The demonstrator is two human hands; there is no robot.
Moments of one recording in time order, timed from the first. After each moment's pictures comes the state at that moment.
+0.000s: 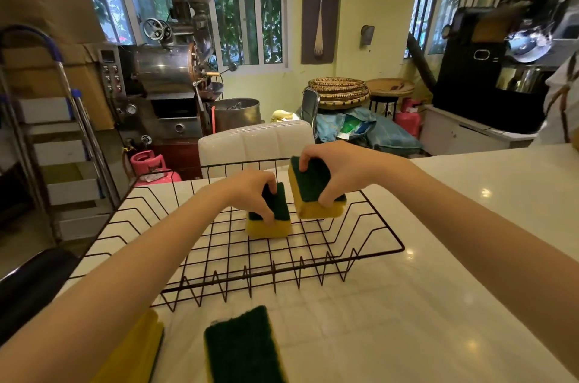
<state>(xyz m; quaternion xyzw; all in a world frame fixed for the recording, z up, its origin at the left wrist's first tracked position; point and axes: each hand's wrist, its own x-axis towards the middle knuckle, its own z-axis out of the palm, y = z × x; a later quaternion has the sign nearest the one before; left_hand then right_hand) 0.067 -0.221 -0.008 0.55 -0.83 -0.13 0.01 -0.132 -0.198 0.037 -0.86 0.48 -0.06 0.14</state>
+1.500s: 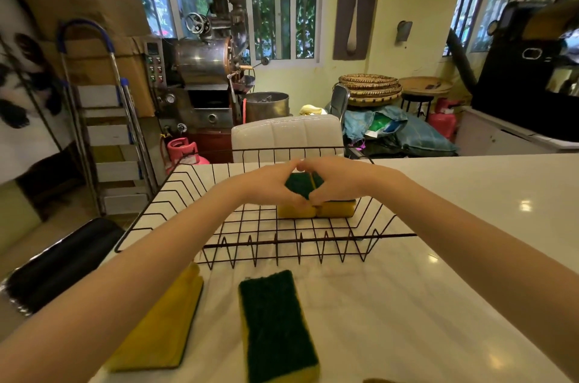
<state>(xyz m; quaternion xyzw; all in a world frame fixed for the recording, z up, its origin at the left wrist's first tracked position) 0.071 -0.150 0.010 0.53 -0.81 -0.24 0.10 -0.079 -0.169 0.017 -0.87 0.46 -0.04 0.16</state>
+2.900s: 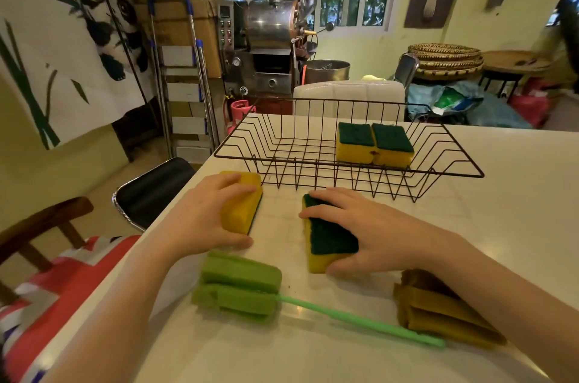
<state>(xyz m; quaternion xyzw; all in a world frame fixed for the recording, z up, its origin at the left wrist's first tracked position) 0.186 0.042 -0.060 0.69 -0.70 -0.09 0.16 -0.062 -0.016 -0.044 -0.95 0.28 0.02 0.11</state>
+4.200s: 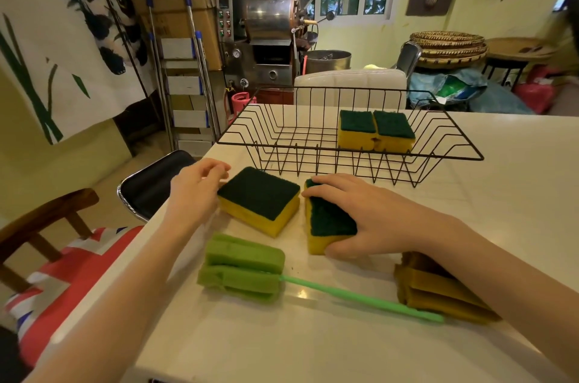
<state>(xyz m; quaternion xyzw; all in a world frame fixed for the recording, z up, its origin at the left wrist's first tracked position) 0.180 0.032 -0.067 0.73 -0.46 -0.15 0.48 -0.060 -0.012 -0.047 -0.95 0.28 -0.02 0.10</state>
